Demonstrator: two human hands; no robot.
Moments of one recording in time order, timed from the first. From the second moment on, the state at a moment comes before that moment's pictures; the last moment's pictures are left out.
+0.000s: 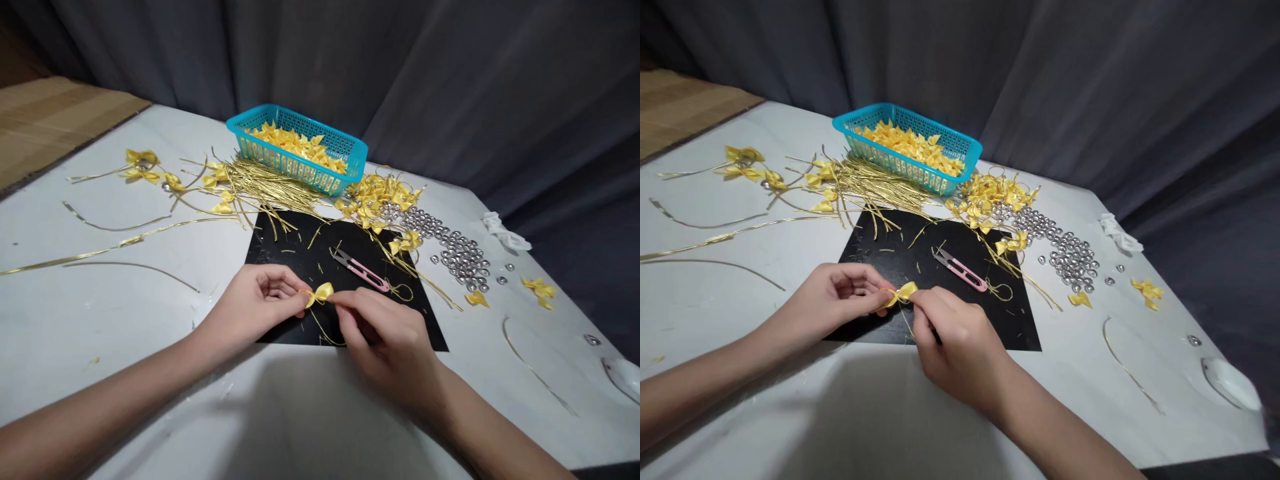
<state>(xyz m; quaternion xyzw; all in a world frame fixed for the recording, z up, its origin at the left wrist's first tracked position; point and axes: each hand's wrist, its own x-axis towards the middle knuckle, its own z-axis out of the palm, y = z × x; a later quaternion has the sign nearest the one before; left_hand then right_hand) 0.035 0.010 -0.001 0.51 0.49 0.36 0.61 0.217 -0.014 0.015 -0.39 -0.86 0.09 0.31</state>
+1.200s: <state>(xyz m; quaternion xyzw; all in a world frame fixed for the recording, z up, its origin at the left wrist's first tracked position) 0.031 0.015 0.005 0.33 0.49 0.44 0.67 0.216 -0.025 0.030 -0.28 -0.89 0.21 0.28</state>
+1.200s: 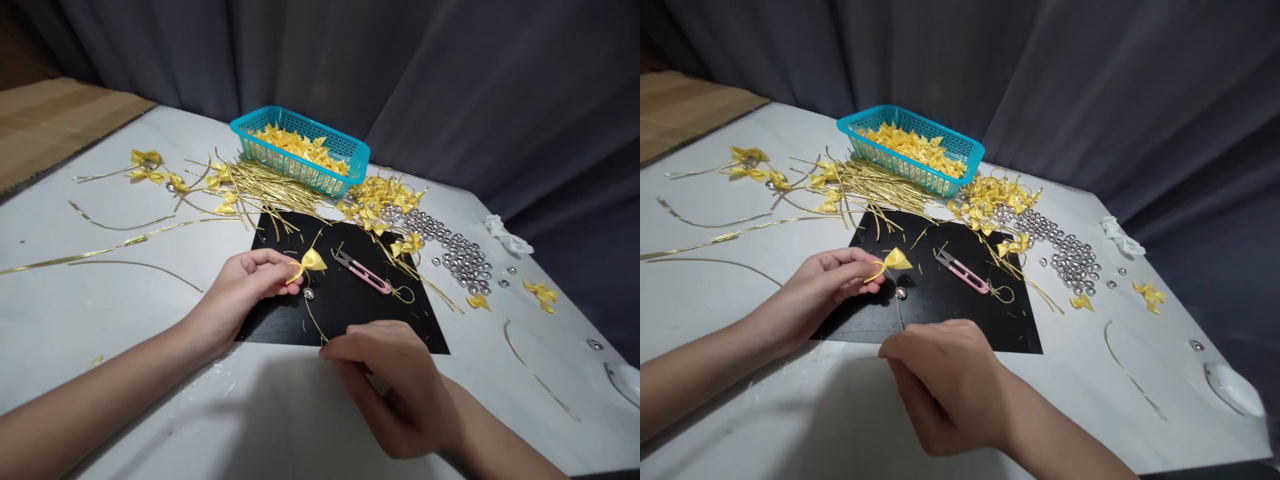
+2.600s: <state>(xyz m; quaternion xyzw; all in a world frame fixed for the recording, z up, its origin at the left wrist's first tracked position) 0.035 0.011 0.006 0.47 0.51 0.37 0.62 0.217 -0.008 0.030 -0.48 -0.59 0.56 0.33</state>
